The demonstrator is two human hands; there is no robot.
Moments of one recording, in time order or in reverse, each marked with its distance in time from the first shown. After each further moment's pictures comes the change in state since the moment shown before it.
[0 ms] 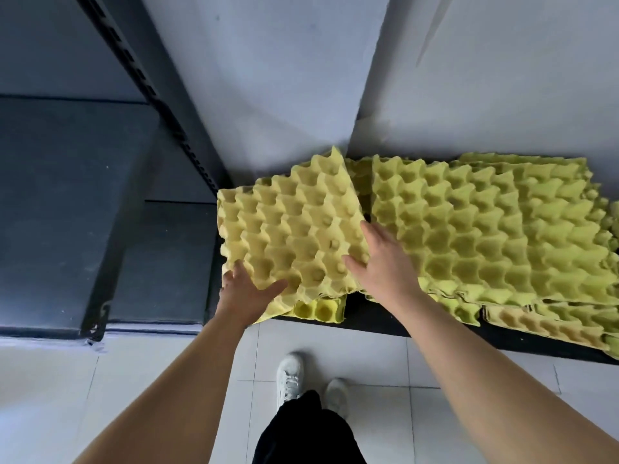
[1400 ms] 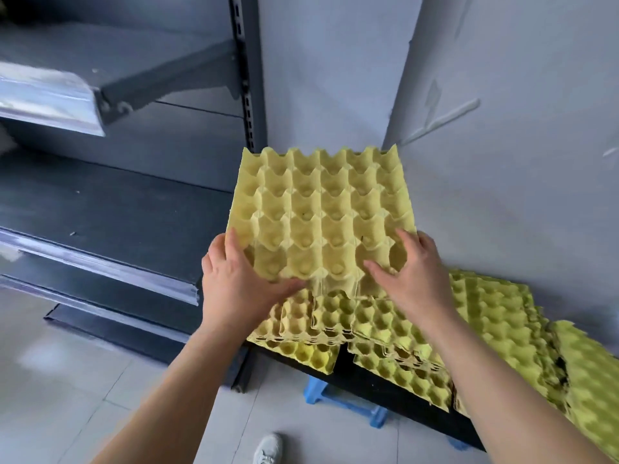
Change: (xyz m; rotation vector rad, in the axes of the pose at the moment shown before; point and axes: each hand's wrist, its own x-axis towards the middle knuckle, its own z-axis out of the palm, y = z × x) left_hand -0.300 0.055 -0.098 -0.116 0.774 0.413; right_hand -0.176 -0.048 -0.212 0.159 0.387 -0.238
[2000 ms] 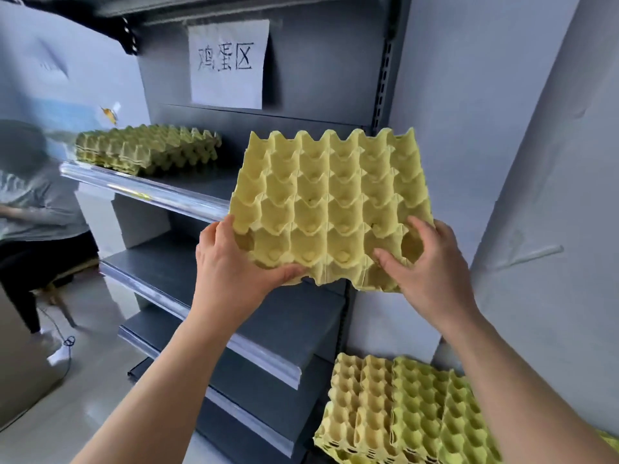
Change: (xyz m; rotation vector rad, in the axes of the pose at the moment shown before) left_hand 0.020 -0.040 -0.251 -0.234 0.454 0.137; right_hand -0.005 -0.241 -0.069 0.228 0.251 -0.396
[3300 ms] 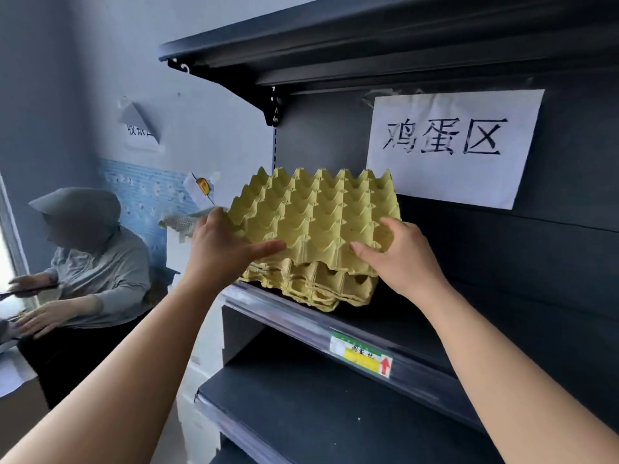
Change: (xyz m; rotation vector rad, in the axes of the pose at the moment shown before) left_hand 0.496 -0.354 -0.236 0.076 0.103 -0.010; right_hand 0.283 -0.388 0.417 0.105 -0.136 -0.071
